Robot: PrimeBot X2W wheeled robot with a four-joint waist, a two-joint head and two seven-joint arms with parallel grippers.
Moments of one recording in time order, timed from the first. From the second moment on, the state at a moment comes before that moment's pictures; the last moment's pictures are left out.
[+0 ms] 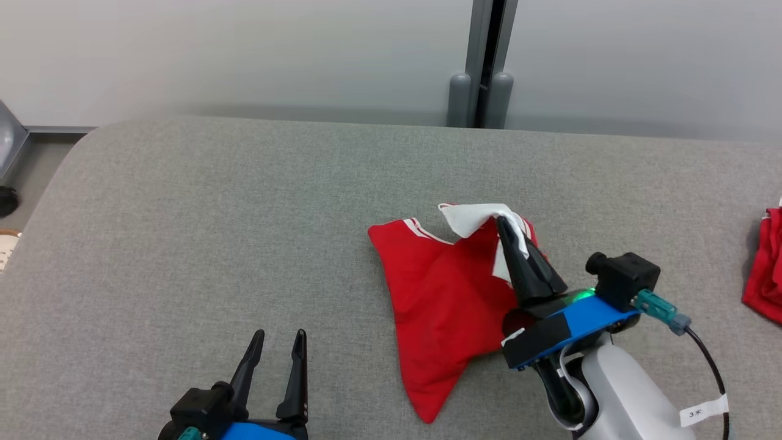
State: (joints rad) left arm 0.01 0.05 -0.22 0.30 -0.34 -0.13 -0.26; right arm -0.37 -0.05 0.31 0.42 0.48 0.13 -0.26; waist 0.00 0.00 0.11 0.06
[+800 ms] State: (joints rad) left arm 0.04 0.05 -0.23 0.34 -0.37 -0.13 -0.26; right arm -0.98 -0.05 0.05 0.44 0.50 0.13 -0.26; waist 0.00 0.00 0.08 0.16
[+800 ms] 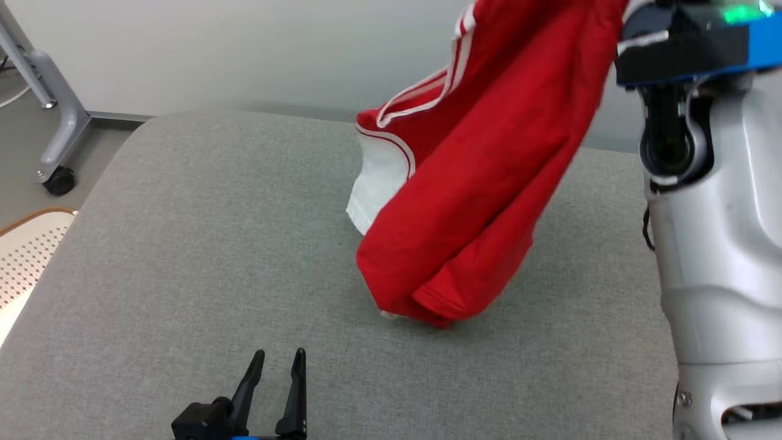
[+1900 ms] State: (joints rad) left arm -0.18 0.11 -0.47 0.42 -0.51 -0.13 -0.26; right arm -0.23 -0.05 -0.16 0.40 0.10 0.13 -0.26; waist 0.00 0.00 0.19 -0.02
